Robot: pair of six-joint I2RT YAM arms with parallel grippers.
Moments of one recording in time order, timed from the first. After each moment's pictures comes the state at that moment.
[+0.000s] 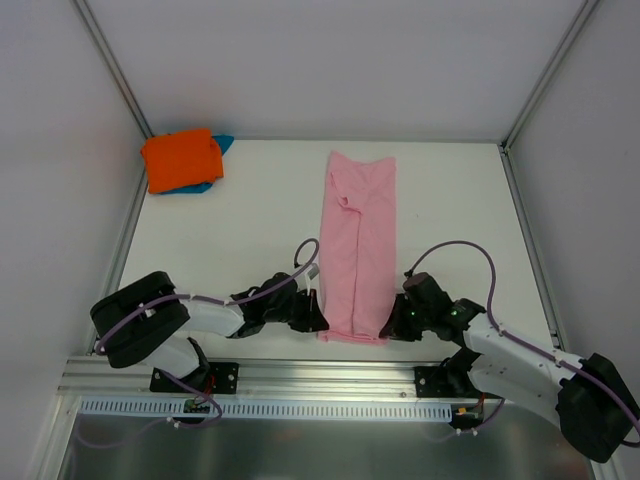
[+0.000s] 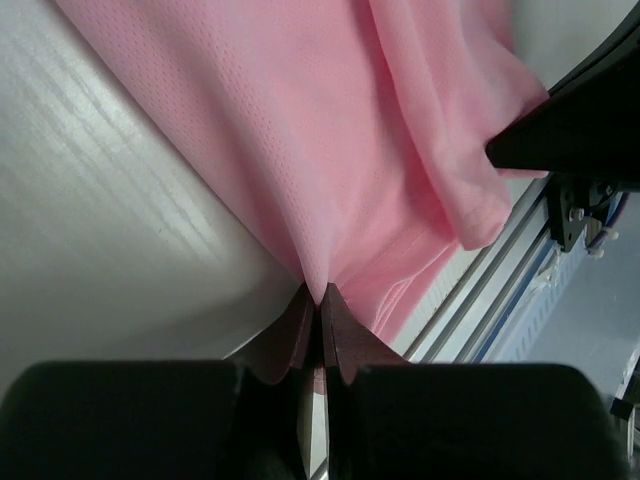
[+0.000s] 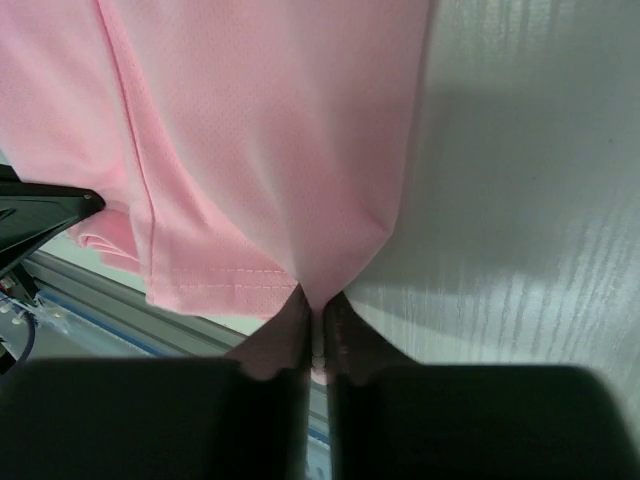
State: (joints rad) left arm -0.96 1.47 0.34 0.50 0.23 -0.78; right arm 0.72 0.89 0.31 -0.44 -0.17 0.92
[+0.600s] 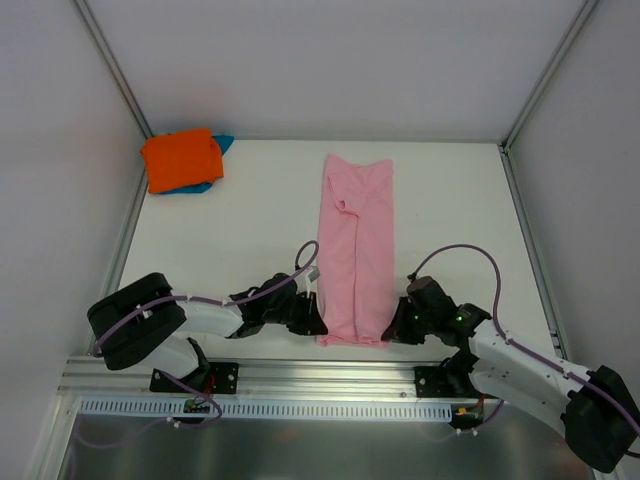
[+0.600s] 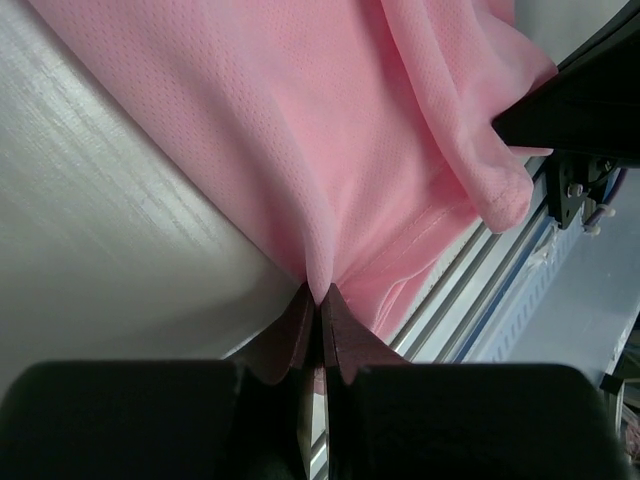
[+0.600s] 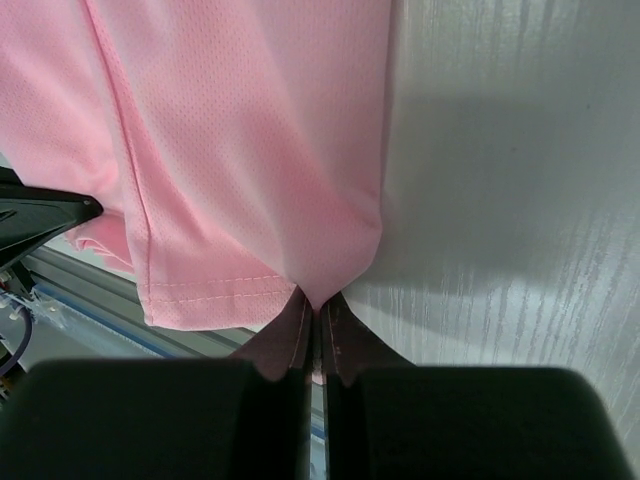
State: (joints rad) left arm -0.96 1.43 0.34 0.41 0.26 -0.78; right arm 0.72 0.82 0.28 -0.48 -0.16 0.92
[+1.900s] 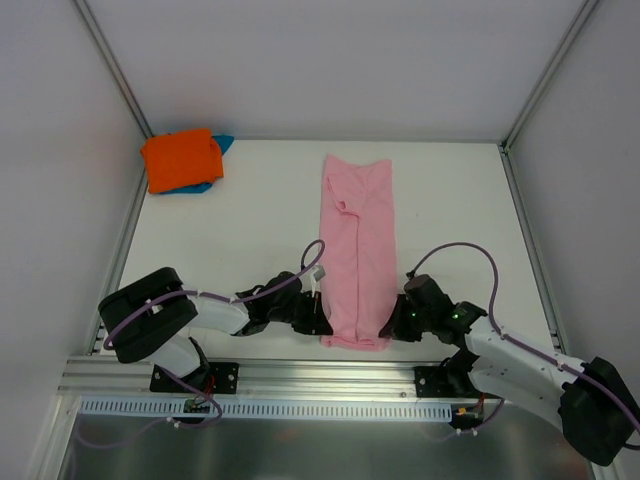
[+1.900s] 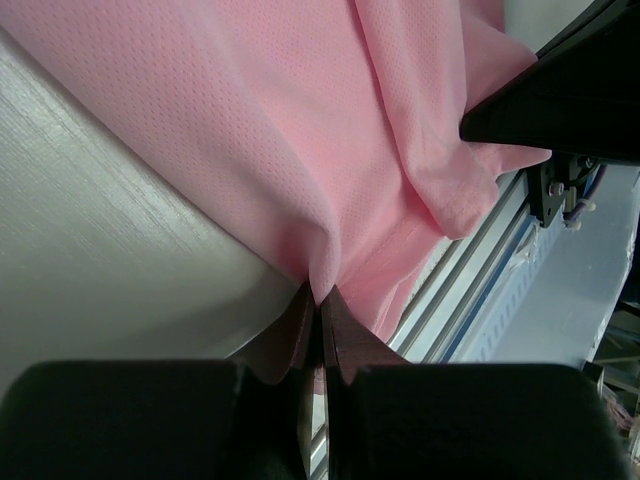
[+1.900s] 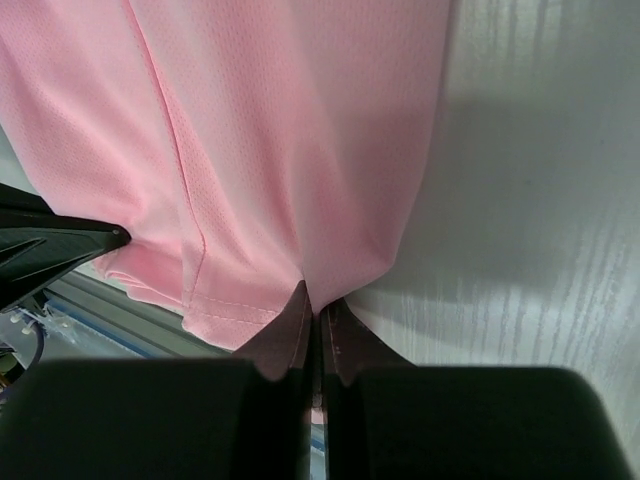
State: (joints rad) left arm -0.97 1.51 0.37 0.47 0.31 -0.80; right arm 0.72 0.87 0.28 -0.41 -0.15 0.94
